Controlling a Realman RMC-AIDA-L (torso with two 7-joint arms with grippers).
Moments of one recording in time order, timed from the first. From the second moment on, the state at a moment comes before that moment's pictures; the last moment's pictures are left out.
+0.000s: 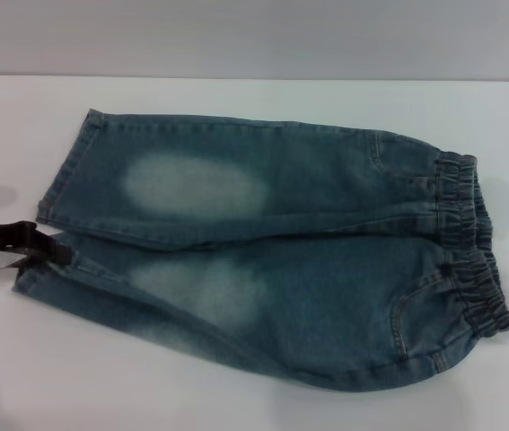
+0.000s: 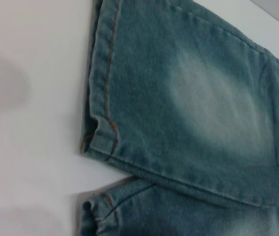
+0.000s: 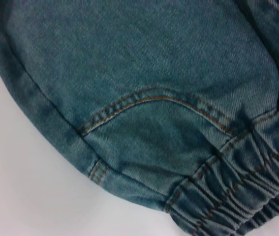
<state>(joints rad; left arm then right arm) -0.64 -1.84 0.64 0.51 2.42 1.46 -2.38 0.83 1.93 -1.08 -0.73 -2.76 -1.67 2.02</state>
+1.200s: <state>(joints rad) -0.64 -1.84 0.63 0.52 2.42 1.44 -2.37 0.87 1.95 -1.07 -0.68 -2.69 -1.66 2.00</state>
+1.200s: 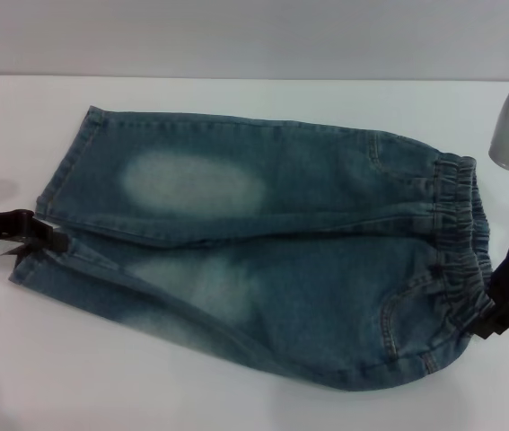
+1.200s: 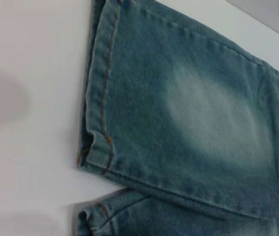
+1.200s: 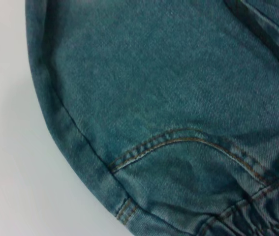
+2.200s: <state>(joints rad) -0.65 -1.84 0.56 0.53 2.42 1.41 -2.37 0.83 1.95 -0.97 -0.70 -2.65 -1.68 1.92</state>
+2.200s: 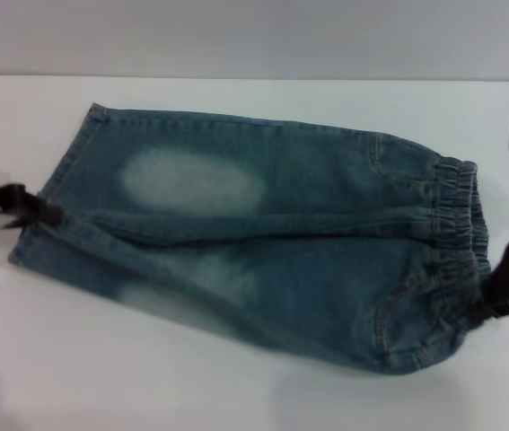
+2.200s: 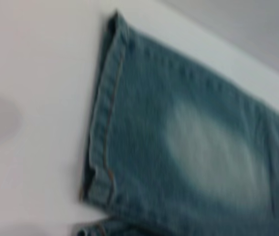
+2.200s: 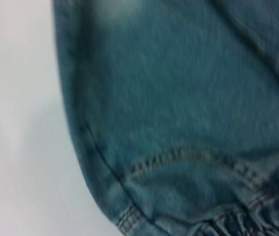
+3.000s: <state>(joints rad) -0.73 -1.90 0.45 0.62 2.31 1.21 -2.43 0.65 1.90 -0.64 -0.57 -2.19 -1.59 1.77</state>
